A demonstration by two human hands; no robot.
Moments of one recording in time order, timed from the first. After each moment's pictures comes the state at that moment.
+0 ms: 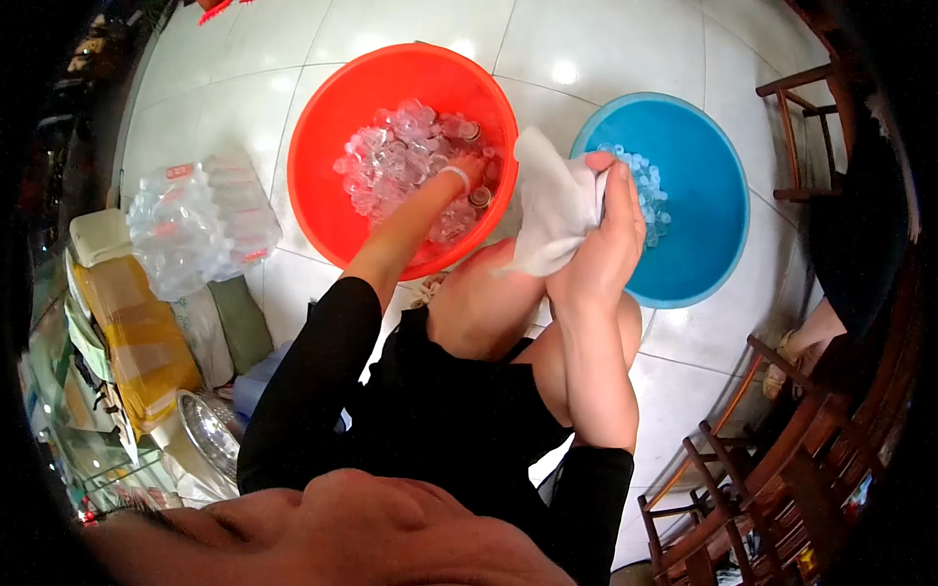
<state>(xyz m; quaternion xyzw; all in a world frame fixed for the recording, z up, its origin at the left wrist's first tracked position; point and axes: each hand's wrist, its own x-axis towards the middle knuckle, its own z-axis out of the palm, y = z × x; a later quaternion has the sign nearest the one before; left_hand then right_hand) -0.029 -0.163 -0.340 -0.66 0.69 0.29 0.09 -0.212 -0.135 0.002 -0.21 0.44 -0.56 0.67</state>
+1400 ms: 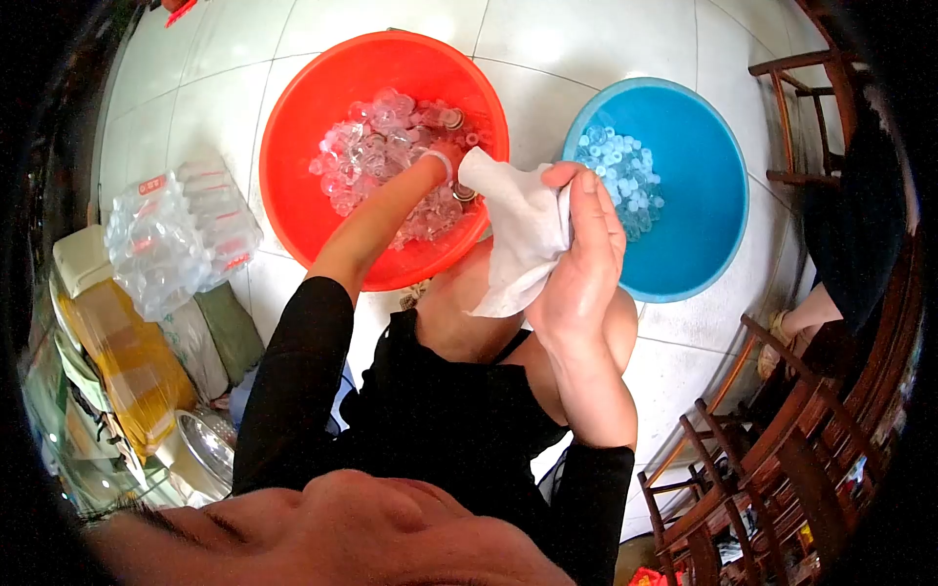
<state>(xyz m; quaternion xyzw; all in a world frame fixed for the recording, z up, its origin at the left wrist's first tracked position) -0.023 -0.178 -0.297 -0.56 0.72 0.34 0.23 -0.200 -0.130 -0.005 -0.23 0.41 -0.51 0.72</state>
